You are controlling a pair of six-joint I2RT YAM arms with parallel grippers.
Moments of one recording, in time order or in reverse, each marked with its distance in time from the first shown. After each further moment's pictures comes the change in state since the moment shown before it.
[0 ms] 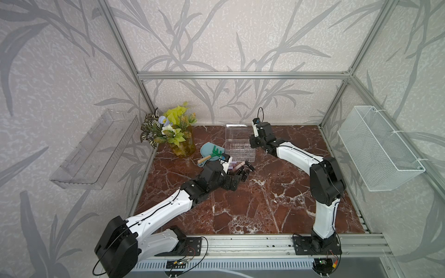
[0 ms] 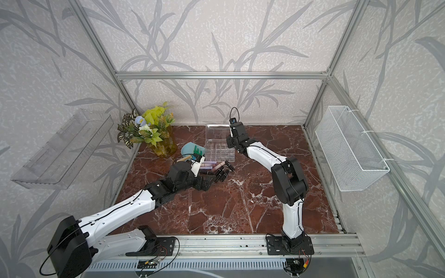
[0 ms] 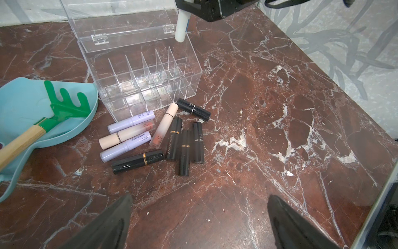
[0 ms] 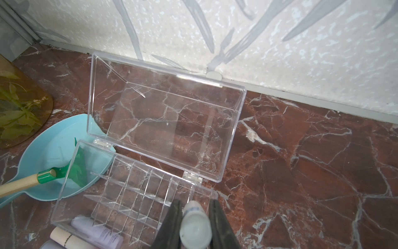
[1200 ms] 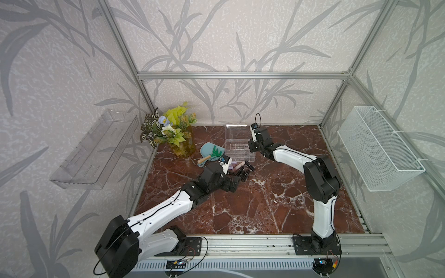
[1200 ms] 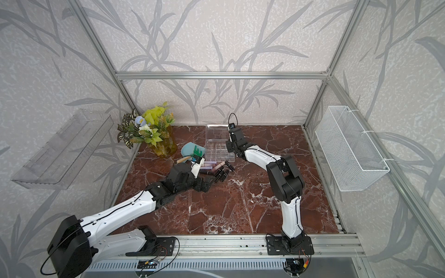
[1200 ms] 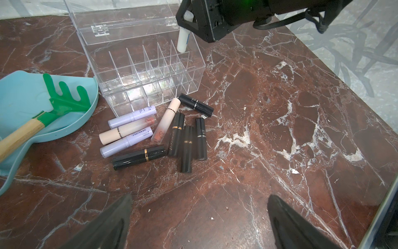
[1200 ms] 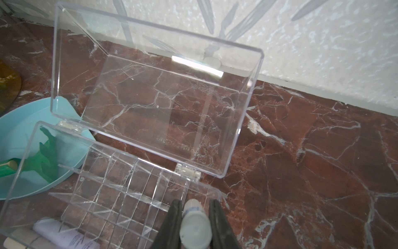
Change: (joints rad) left arm 0.002 0.004 -0.028 0.023 -0.005 0.004; right arm 0.011 0.053 -0.065 0.089 0.037 -0.034
